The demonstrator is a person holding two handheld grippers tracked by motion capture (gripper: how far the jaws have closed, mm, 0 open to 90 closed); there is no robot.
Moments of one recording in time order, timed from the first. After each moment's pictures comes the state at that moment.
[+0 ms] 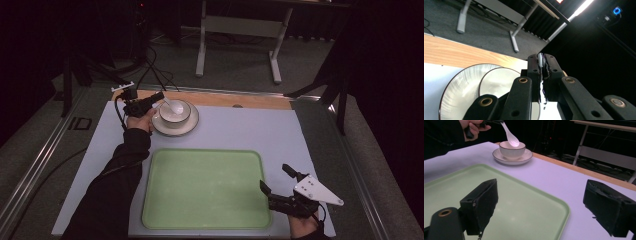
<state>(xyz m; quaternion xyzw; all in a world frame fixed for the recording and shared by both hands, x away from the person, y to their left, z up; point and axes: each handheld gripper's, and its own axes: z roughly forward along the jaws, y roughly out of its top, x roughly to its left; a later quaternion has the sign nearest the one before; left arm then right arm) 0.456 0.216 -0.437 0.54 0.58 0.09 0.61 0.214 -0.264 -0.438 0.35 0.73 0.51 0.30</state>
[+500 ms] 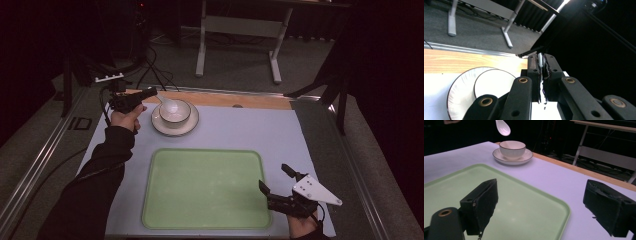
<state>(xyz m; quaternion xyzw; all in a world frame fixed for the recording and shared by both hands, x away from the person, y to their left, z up) 0.428 0.234 -0.388 0.59 0.53 0.08 0.60 0.214 -0.261 -0.438 0.35 0.73 0.51 0.30</state>
